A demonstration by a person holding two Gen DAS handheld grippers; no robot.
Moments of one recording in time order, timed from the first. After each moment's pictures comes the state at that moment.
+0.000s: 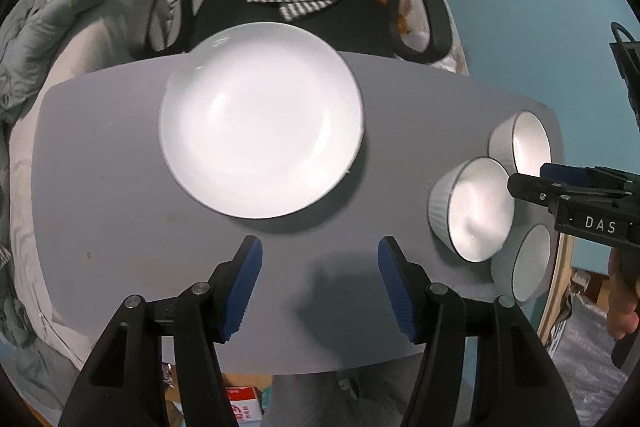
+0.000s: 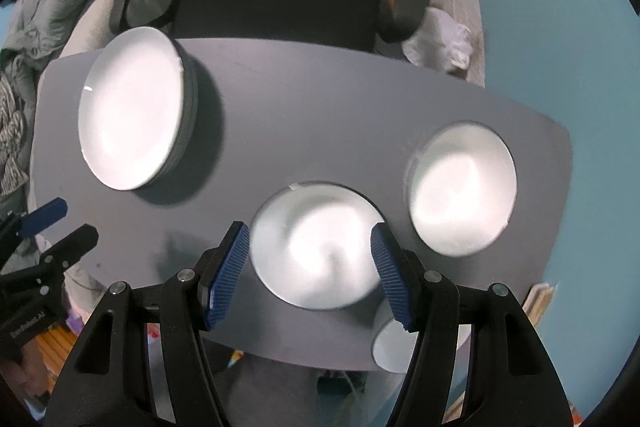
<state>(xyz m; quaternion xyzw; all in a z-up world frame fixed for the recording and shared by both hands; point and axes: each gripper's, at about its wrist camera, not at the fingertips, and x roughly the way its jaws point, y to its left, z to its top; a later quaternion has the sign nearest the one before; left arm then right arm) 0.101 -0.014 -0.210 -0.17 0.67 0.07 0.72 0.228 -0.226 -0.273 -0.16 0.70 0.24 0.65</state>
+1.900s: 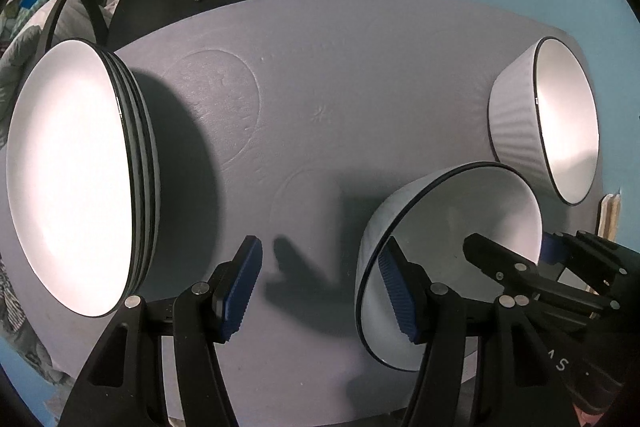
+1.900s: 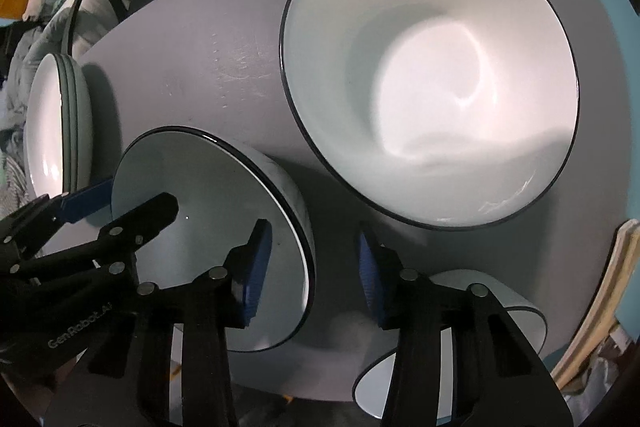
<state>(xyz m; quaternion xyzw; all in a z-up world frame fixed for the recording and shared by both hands) 0.182 -0.129 -0.316 -0.09 0.73 0.04 0.68 0.229 -0.305 -0.367 -0.03 0.75 0.20 0.64</state>
